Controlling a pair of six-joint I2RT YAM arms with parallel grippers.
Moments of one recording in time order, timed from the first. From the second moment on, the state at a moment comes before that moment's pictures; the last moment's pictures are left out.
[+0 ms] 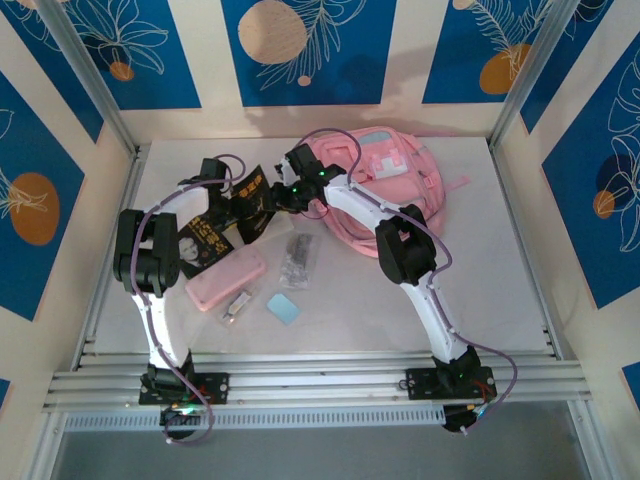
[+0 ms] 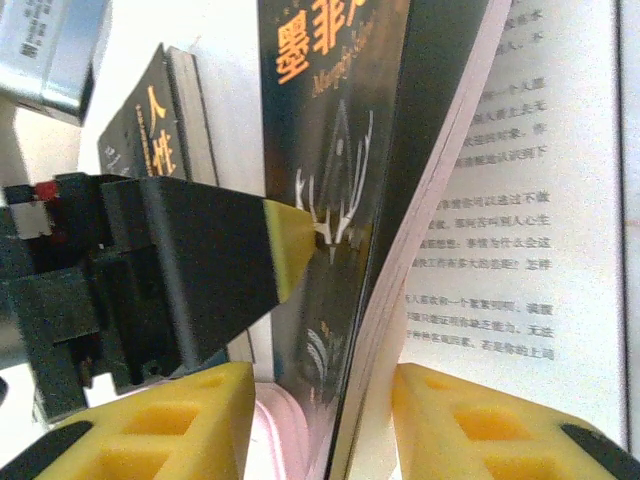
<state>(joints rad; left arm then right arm) -0.14 2.02 1.41 -0.57 0.23 -0.52 0.63 2.41 2.11 -0.60 -0.51 0.57</state>
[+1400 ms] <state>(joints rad) -0.14 2.02 1.43 -0.59 0.23 -0.52 0.62 2.47 2.09 -0.38 -0.79 0.66</state>
